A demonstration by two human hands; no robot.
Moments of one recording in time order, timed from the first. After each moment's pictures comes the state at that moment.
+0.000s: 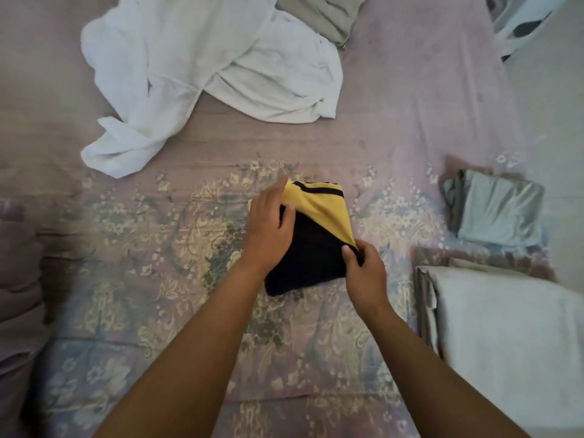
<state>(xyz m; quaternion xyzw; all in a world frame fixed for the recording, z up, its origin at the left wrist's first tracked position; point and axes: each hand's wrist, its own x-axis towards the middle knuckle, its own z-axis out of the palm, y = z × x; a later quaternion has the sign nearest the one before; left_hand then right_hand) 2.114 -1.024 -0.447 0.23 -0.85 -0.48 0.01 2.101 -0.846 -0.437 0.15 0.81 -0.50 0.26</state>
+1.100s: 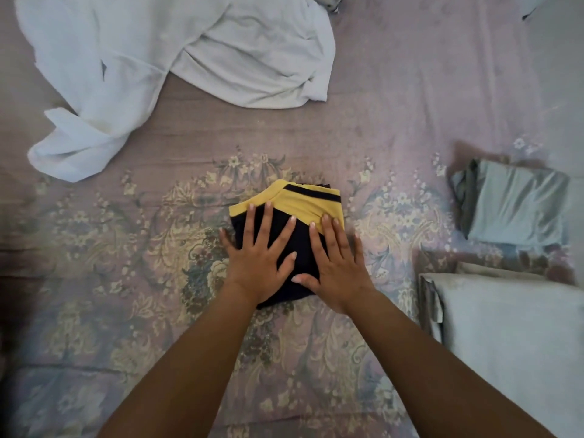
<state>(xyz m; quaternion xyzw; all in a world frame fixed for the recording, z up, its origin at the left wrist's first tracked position) 2.137 -1.016 -0.515 0.09 -0.98 -0.14 -0.13 2.074 -0.849 -0.490 -0.30 0.90 -0.10 0.30</state>
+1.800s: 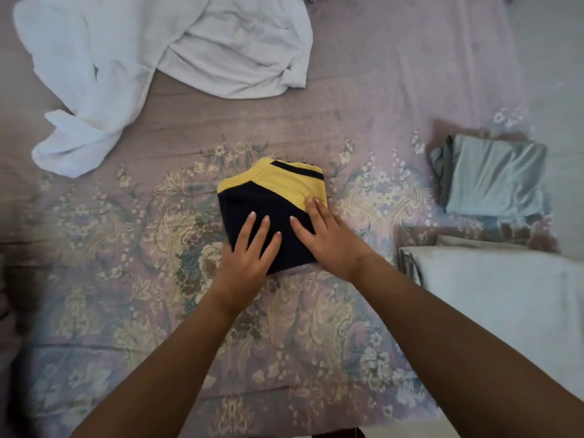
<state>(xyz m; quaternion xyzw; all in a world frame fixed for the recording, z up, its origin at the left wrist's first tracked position) 2.164 -1.000 -0.467 -0.11 -0.99 0.01 0.03 2.047 -0.831 -0.467 -0.50 0.84 0.05 0.21</state>
